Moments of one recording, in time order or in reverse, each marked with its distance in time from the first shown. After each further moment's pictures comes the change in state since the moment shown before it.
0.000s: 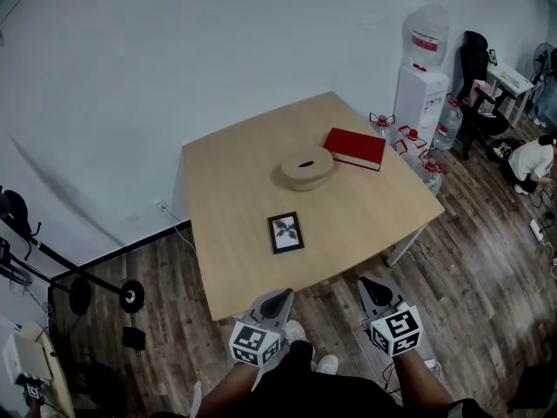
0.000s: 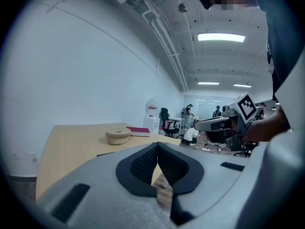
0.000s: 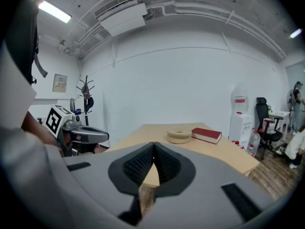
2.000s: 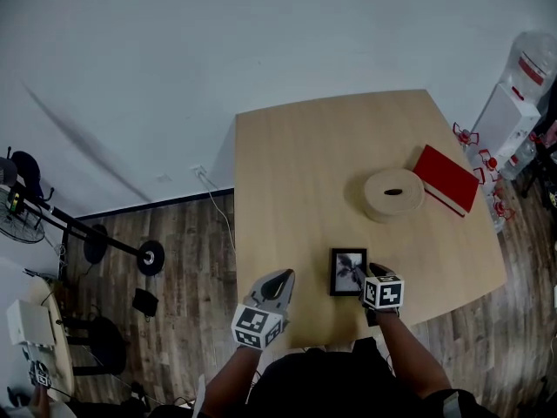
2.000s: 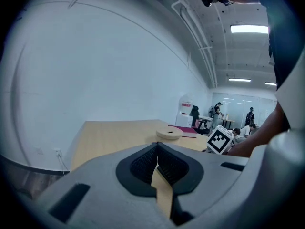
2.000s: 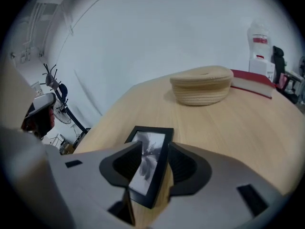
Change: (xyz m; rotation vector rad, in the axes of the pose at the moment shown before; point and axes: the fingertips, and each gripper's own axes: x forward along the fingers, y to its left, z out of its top) left arm 0.055 0.308 0.000 -0.116 0.051 0.286; right arm 0.396 -0.026 -0.116 0.247 0.527 0.050
